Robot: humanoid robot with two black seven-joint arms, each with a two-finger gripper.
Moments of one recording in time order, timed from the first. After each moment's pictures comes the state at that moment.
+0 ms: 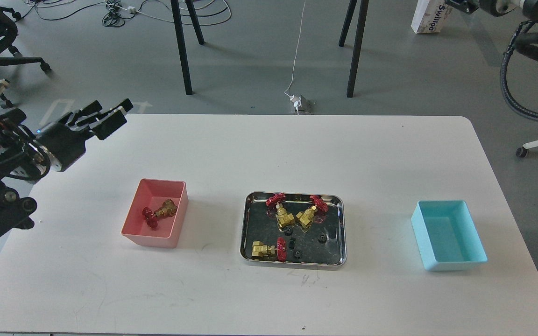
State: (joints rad) left arm -0.63 0.75 -0.63 -1.05 1.33 0.22 -0.33; right arm 1.37 -0.65 0.25 1.00 -0.58 0.21 0.04
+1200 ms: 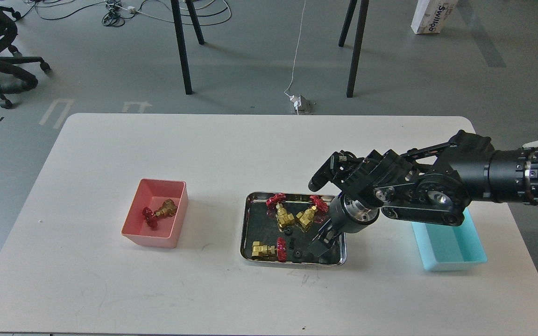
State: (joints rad) left arm -1.06 0.73 -0.72 -0.98 0.60 0.01 -0.32; right arm 1.38 -0.13 -0.56 1.08 -1.31 0.49 0.14
